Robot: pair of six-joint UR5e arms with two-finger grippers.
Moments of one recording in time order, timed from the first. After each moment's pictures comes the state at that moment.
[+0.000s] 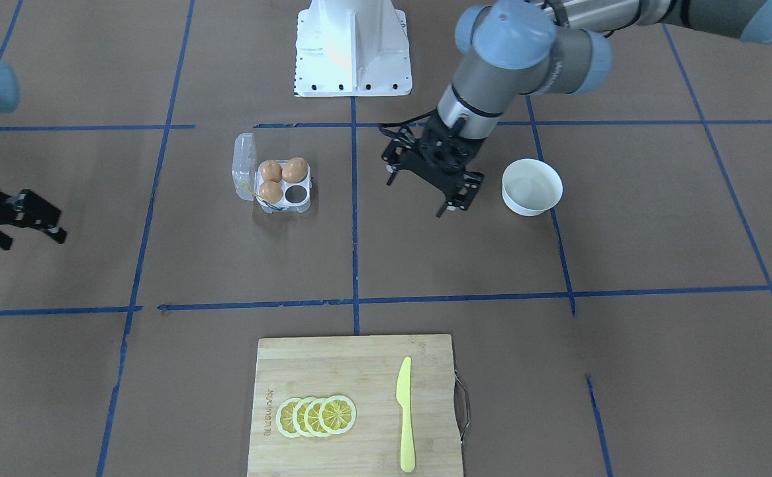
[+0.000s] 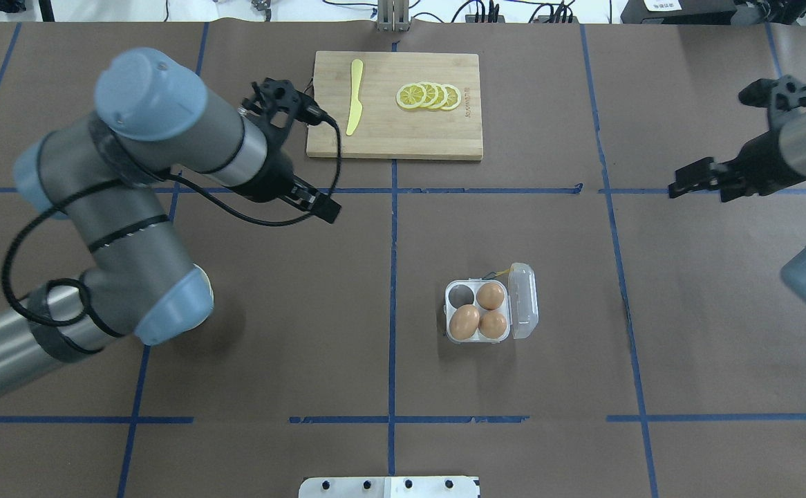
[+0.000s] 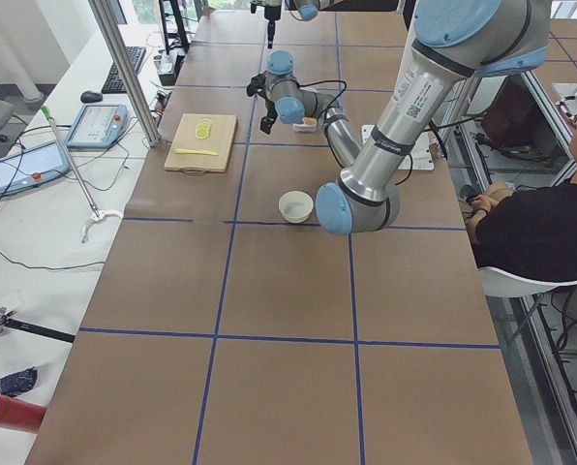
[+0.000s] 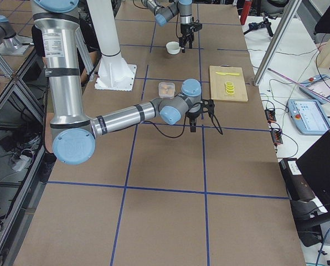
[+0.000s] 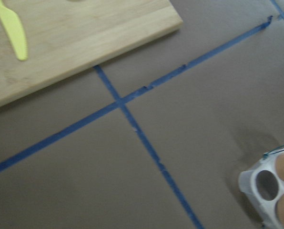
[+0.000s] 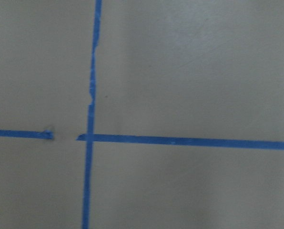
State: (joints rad) left arm -0.73 -2.14 -1.77 -1.84 -2.06 -0.59; right arm 0.96 -1.49 1.80 -1.08 2.16 0.98
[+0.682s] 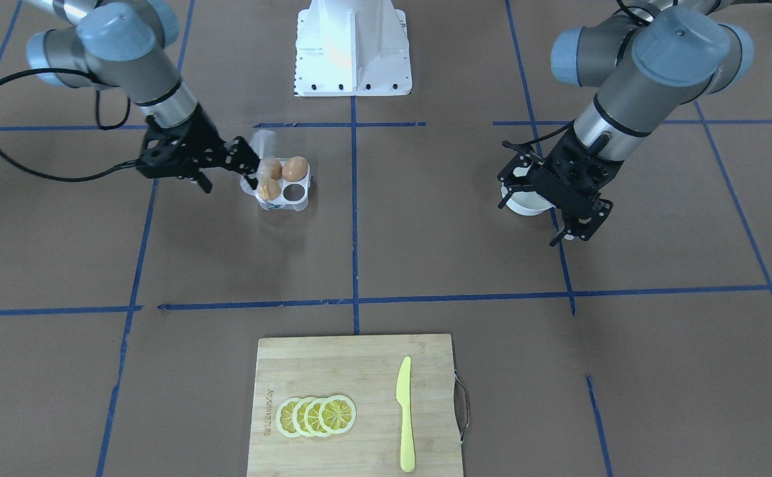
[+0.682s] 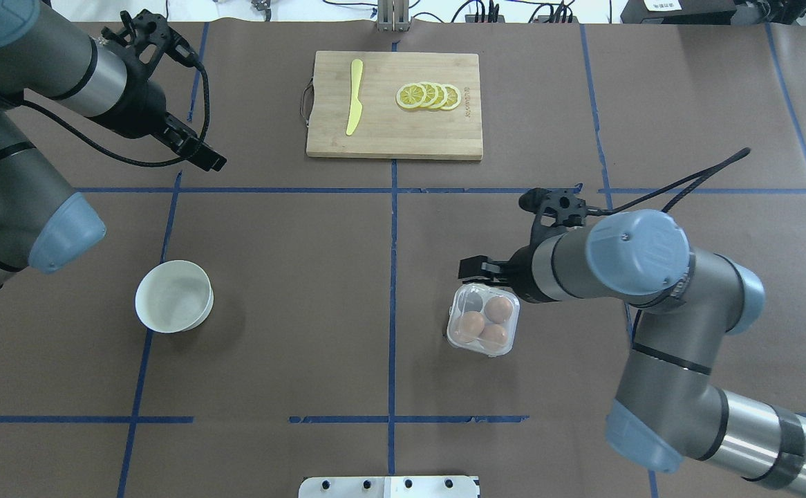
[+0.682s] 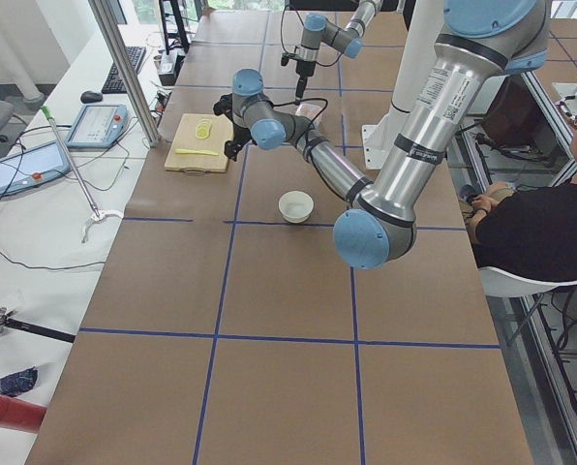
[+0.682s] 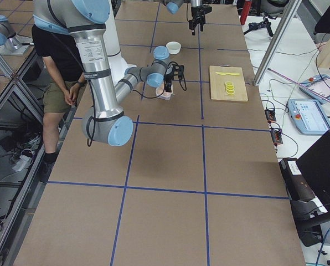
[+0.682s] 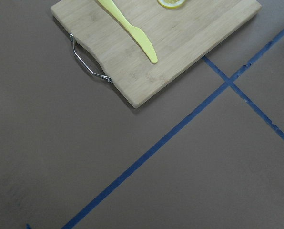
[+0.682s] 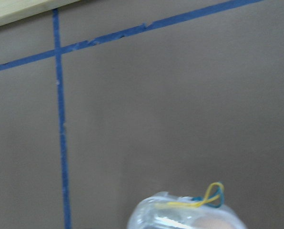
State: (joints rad) left arm -0.93 -2.03 -1.78 -1.83 -2.18 -0.31; right arm 0.47 -1.20 1.91 -1.24 1.79 1.46
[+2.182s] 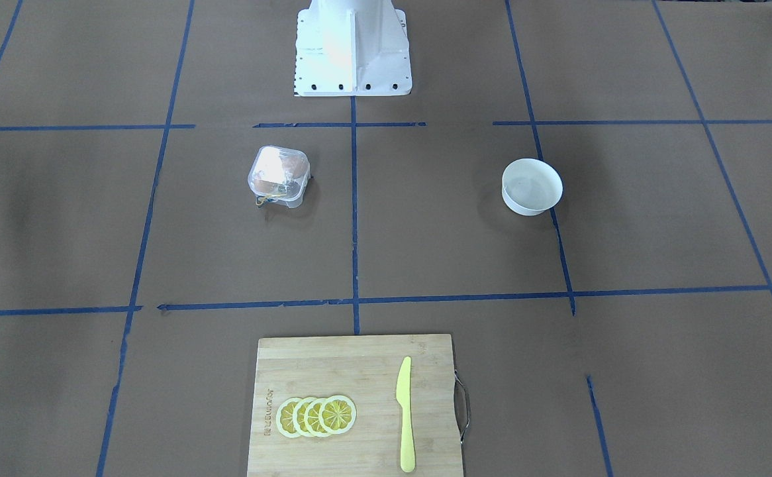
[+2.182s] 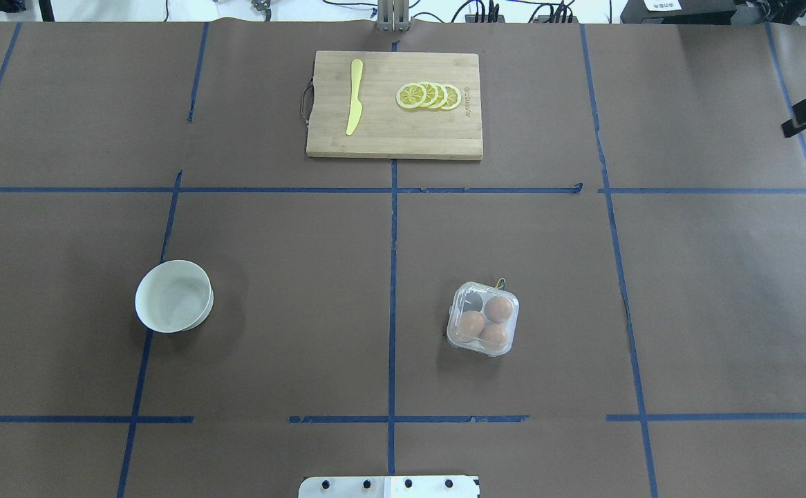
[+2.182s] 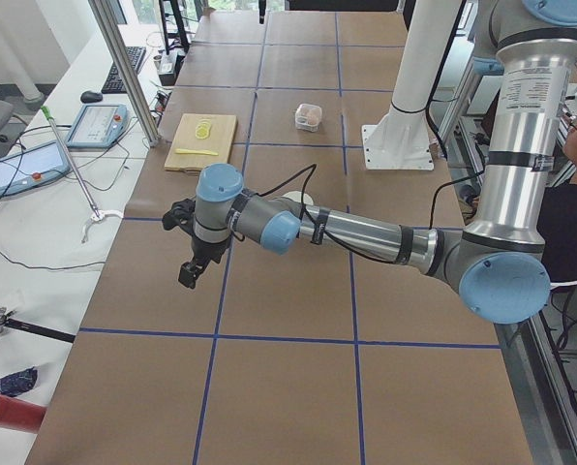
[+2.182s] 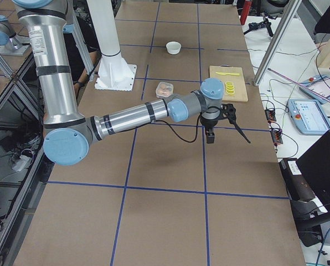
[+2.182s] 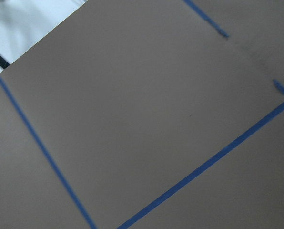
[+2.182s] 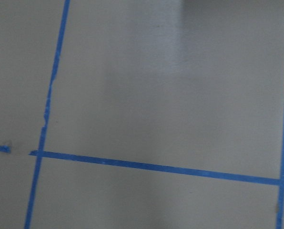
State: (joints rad) left arm -1.51 -1.65 -1.65 -1.84 -2.22 0.12; right arm 1.39 -1.42 1.70 -1.49 2.34 0.25
